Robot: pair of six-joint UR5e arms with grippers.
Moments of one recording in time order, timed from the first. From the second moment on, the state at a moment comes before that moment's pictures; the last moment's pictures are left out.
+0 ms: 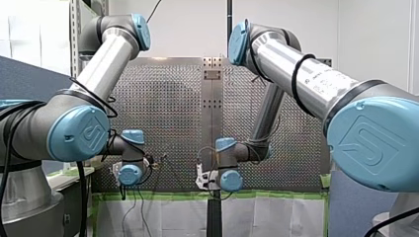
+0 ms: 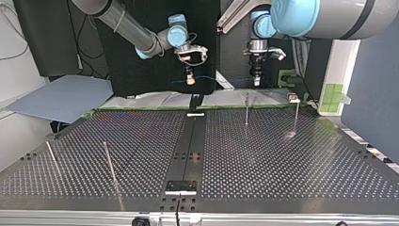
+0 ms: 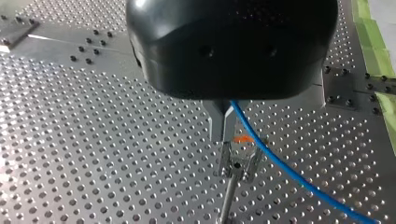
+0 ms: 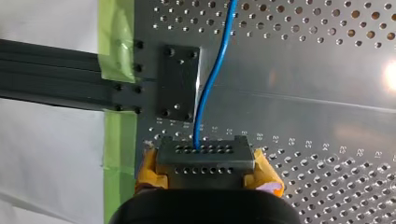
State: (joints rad) left arm -0.13 -2.28 -2.32 -1.69 -1.72 -1.79; right arm 2.35 -0.59 1.63 -0.82 1.78 1.56
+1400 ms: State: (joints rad) left arm -0.07 -2.34 -2.20 -1.88 -1.62 -1.80; right arm 2.30 -0.59 1.57 -0.80 1.73 1.55
